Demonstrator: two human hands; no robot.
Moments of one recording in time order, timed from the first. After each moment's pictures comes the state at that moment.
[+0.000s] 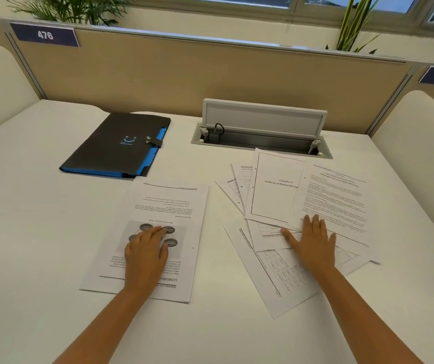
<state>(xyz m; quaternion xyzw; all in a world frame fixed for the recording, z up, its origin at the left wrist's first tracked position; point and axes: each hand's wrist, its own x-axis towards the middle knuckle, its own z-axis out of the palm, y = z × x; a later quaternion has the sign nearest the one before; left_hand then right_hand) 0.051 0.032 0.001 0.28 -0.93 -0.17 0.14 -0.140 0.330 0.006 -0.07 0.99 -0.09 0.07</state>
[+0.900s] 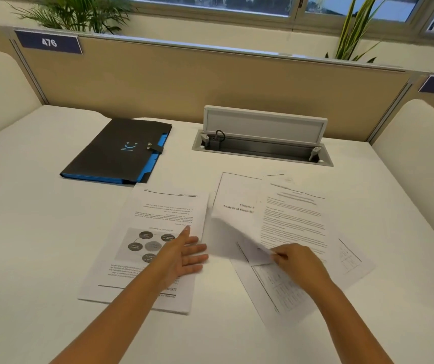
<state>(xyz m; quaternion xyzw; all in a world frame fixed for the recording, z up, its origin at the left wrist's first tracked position) 0.012 0.057 0.039 0.34 -0.49 -0.80 -0.07 -0.096 0.305 0.059 -0.20 0.94 -0.19 0.17</state>
